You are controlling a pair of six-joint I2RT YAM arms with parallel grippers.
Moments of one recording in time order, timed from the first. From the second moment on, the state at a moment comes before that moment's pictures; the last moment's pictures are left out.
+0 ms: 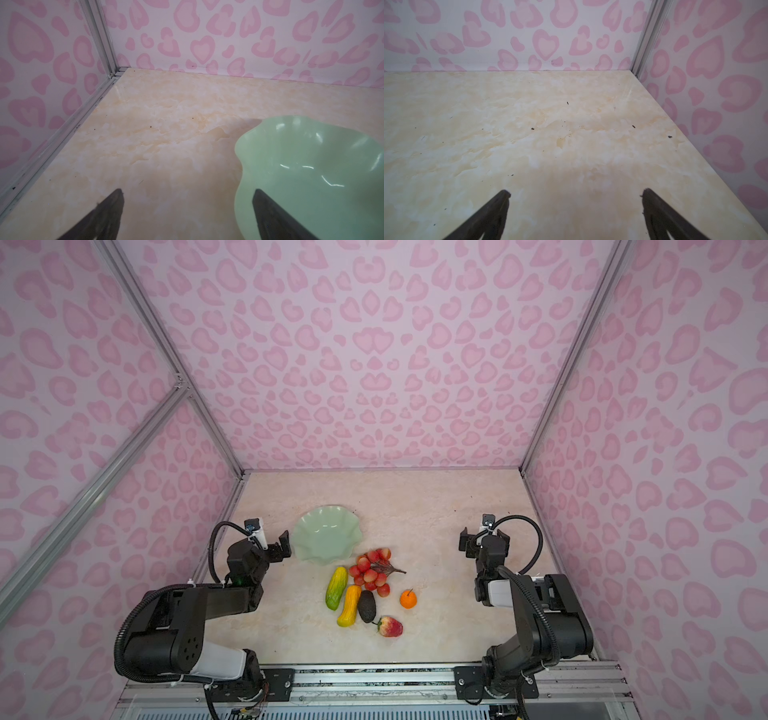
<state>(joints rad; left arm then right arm) 0.04 1.47 0.34 0.83 0.00 -0.06 0.02 1.54 0.36 0.85 0.18 0.01</state>
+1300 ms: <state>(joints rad) -0.02 1.15 0.45 0.57 -0.02 -0.10 0.04 1.32 0.57 0.51 0.32 0.13</state>
